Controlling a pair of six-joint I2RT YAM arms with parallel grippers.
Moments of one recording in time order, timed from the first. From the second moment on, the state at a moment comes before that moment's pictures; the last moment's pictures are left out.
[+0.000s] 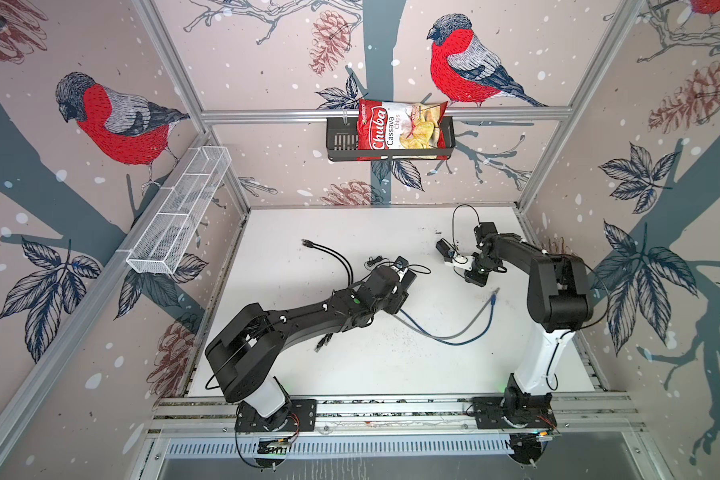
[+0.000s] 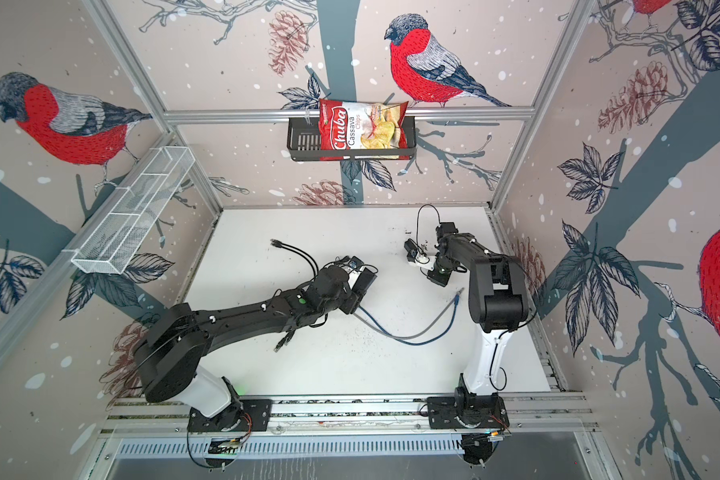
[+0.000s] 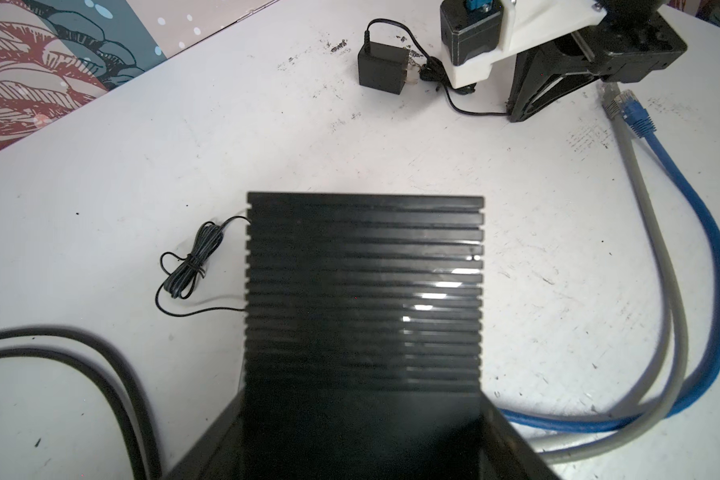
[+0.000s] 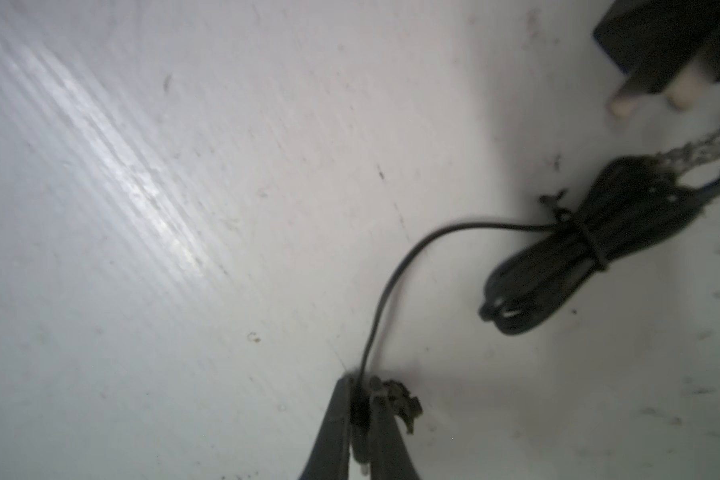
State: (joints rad) left arm -0.89 1.59 0.94 -0.03 -0.19 -0.08; right arm 0.10 1.97 1.33 -0.77 -0.11 -1.10
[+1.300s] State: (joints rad) left arm -0.89 1.37 0.51 0.31 -0.16 -0.07; right arm 0.44 1.70 0.79 0.37 -0.50 0.24
